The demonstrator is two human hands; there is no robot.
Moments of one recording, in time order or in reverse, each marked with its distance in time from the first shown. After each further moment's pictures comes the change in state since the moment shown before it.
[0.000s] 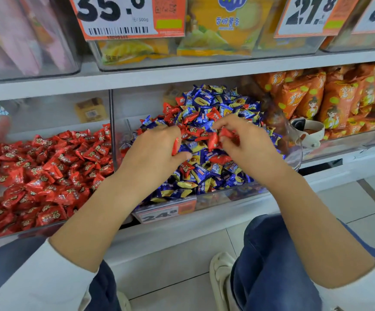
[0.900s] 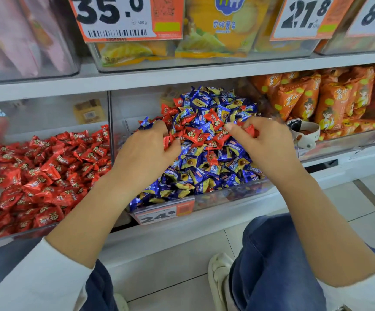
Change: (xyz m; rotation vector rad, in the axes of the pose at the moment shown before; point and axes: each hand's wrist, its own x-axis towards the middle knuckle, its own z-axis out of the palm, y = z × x) left_hand 0.002 -0.003 -0.001 0.046 0.085 -0.131; right_hand -0.006 0.007 -0.017 -0.009 0.198 0.185
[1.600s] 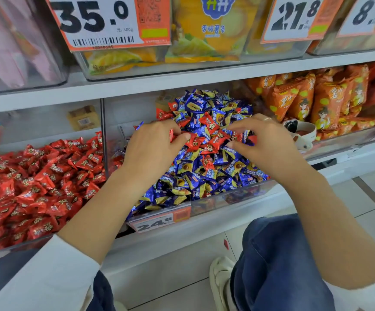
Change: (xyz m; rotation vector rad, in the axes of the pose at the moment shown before) left_hand 0.023 0.013 0.012 -0.074 0.035 0.024; right_hand 0.008 0.014 -0.012 -0.124 -0.119 -0.145
